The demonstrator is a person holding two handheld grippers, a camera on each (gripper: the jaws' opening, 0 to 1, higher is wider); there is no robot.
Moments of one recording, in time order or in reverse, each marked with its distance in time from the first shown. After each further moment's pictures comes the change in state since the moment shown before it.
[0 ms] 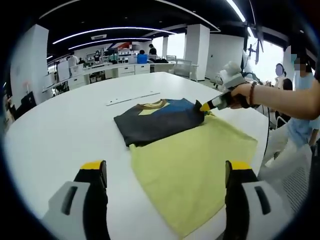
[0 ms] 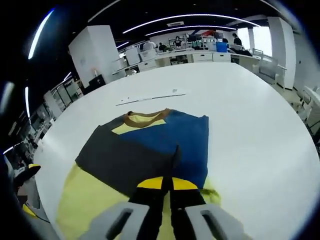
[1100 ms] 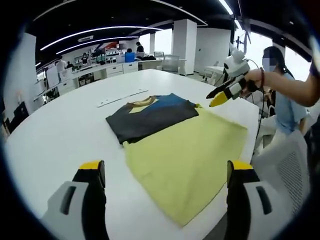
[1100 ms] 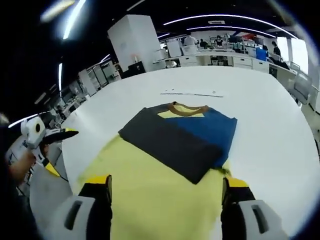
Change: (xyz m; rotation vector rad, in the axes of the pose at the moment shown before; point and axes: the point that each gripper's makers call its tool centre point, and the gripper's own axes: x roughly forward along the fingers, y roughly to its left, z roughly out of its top) left arm -0.017 -0.017 -0.010 0.097 0.049 -0.100; right arm -0.084 0.047 -0.029 -0.249 0.062 0.313
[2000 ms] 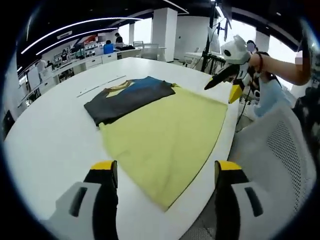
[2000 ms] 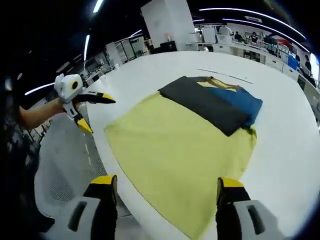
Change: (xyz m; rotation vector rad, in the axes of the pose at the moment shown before) left arm -0.003 -0.038 -0.049 0.069 0.098 -0.160; right arm -0.042 0.049 -0.097 -0.167 0.167 0.148
